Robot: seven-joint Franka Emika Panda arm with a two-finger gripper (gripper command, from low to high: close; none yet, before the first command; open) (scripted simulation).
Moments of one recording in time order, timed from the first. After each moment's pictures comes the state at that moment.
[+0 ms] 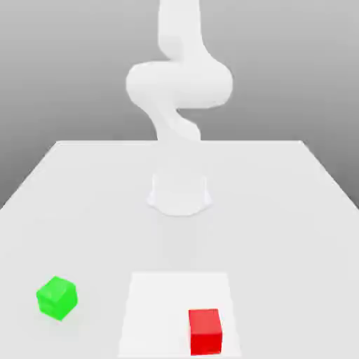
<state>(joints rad) 0.00 -0.71 0.01 -2.32 0.00 2.34 0.80</state>
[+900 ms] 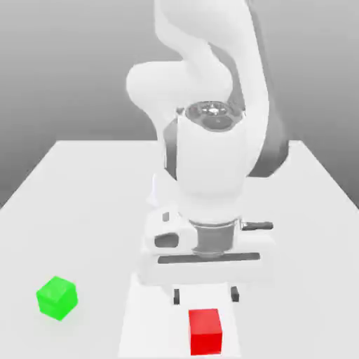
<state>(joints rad) 0.03 0.28 0.05 -2.48 -0.04 2.76 0.83</state>
